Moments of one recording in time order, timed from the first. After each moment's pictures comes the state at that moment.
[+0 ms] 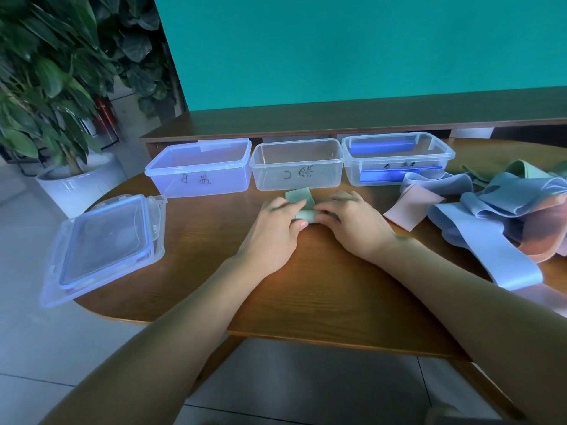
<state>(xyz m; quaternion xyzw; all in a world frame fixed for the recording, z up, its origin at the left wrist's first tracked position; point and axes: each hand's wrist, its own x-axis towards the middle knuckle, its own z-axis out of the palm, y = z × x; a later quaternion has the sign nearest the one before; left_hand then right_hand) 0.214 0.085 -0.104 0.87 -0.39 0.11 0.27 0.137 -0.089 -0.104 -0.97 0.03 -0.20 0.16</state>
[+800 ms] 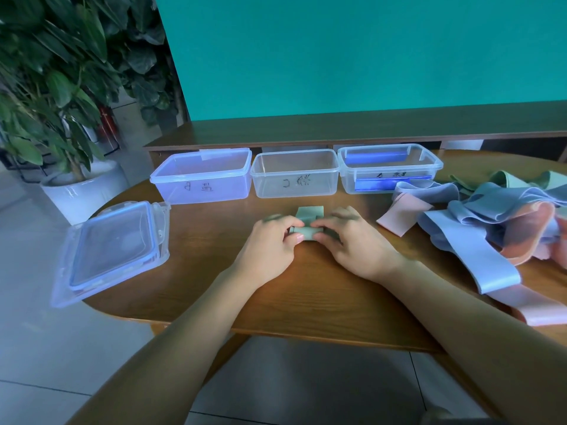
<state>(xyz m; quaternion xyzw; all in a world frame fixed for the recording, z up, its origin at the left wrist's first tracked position) 0.204 0.097 -0.103 0.86 -0.40 0.10 0.29 0.107 -0.083 -0.106 -0.96 -0.03 -0.22 0.17</state>
